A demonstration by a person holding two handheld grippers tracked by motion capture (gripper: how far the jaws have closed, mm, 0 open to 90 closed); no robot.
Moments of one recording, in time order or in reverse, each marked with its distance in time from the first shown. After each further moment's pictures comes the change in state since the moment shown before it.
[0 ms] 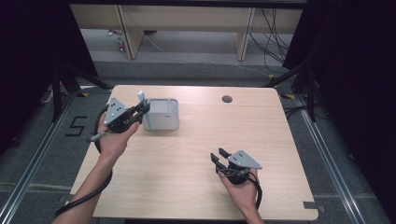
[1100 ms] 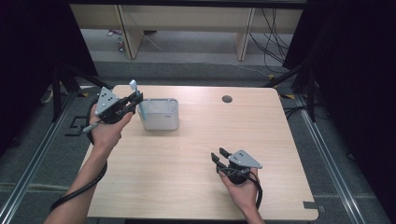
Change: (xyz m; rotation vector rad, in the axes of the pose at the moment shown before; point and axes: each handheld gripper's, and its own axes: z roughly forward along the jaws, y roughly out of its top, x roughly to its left) left arm 0.021 0.023 -0.003 -0.040 0.045 0.016; right arm -0.003 0.000 -0.001 0.012 -0.019 -0.013
